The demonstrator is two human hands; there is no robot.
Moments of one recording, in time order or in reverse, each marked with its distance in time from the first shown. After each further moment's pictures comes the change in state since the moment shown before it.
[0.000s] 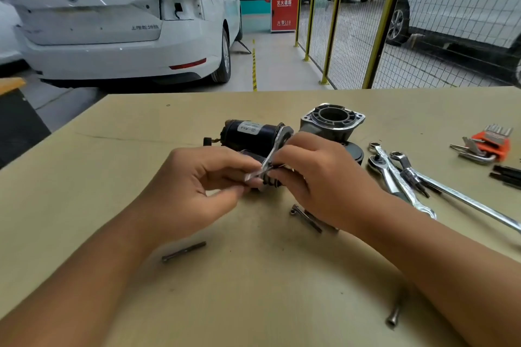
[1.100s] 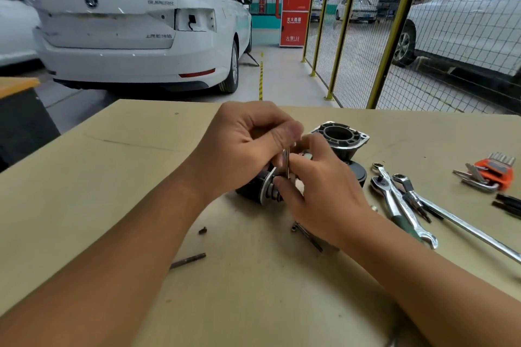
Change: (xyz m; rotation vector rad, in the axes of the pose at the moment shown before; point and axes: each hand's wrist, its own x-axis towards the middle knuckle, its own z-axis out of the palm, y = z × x) left_hand 0.072 0.025 0.014 -0.093 0.060 0.048; right_hand 0.006 -0.005 0.011 -0.119 -0.017 0.288
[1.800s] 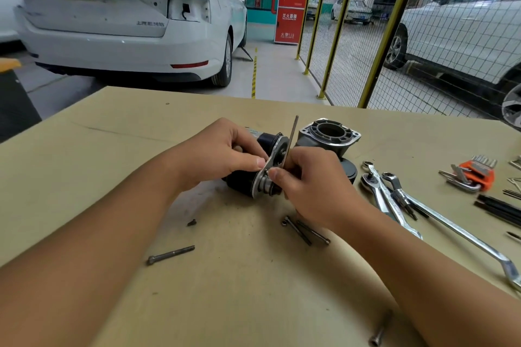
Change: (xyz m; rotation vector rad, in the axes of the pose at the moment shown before) left_hand -0.004 -0.045 -0.022 0.113 -0.202 -0.512; right_hand 0.006 0.002 -0.003 0.354 -0.145 0.271
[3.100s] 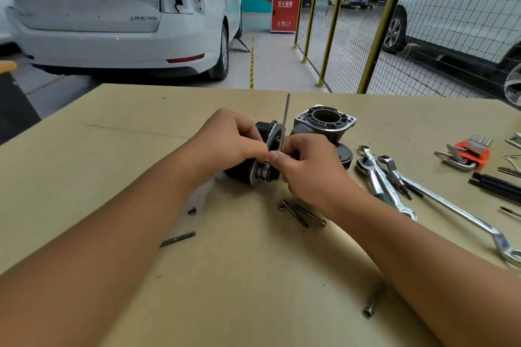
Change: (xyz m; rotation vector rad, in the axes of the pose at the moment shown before) left_hand 0.002 0.018 0.025 0.083 0.210 -0.112; right_hand 0.000 -0.001 0.005 0.271 0.031 0.202
